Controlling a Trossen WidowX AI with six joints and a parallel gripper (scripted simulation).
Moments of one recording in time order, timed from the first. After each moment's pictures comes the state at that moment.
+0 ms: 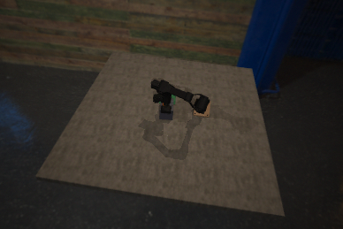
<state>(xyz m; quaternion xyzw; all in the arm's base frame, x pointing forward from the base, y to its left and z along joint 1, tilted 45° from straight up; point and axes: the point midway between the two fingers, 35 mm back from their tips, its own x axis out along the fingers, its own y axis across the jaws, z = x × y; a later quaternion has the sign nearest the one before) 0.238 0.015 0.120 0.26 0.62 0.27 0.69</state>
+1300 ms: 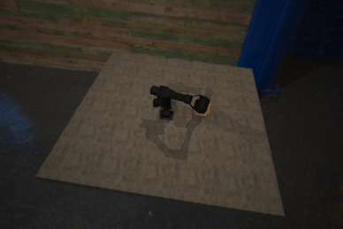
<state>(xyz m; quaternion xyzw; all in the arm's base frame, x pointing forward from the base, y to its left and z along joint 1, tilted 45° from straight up) 0.242 0.042 0.094 0.26 0.62 0.27 0.69</state>
